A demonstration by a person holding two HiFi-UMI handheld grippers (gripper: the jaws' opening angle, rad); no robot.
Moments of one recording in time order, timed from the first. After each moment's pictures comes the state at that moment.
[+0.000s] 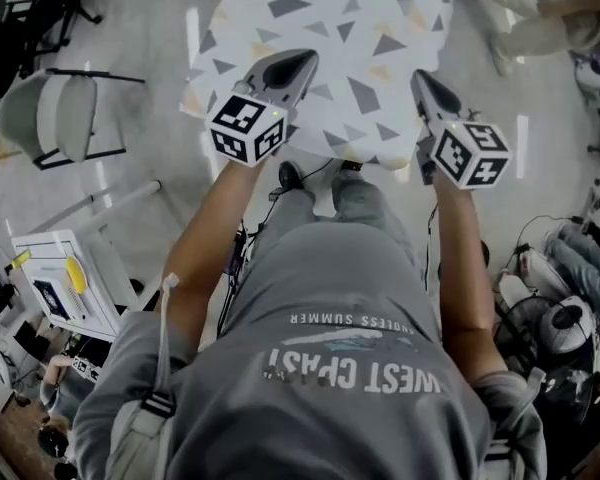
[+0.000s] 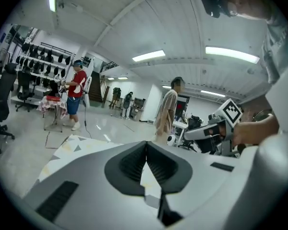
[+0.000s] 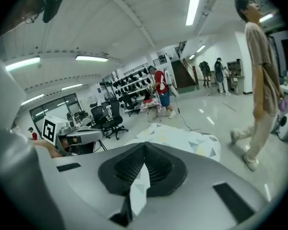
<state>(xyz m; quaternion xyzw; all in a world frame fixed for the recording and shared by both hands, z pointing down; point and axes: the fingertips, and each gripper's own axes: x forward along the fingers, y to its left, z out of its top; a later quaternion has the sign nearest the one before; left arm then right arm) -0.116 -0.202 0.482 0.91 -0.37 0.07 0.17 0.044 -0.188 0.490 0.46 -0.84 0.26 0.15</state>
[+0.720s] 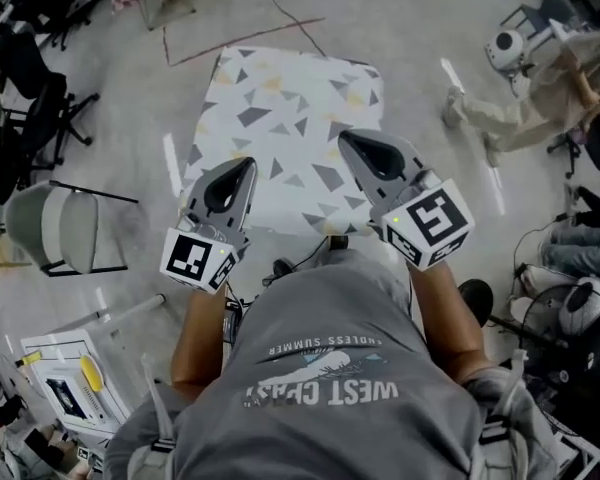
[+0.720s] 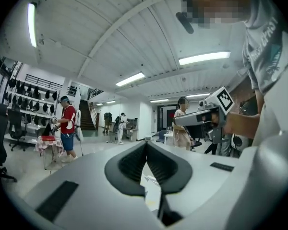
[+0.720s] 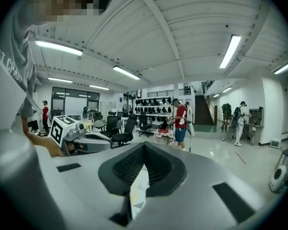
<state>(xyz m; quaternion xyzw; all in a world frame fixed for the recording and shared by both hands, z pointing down) -0.157 -0.112 0.311 0.93 -0.36 0.02 0.01 -0.037 -0.111 0.278 0.41 -0.91 0.02 0.10</state>
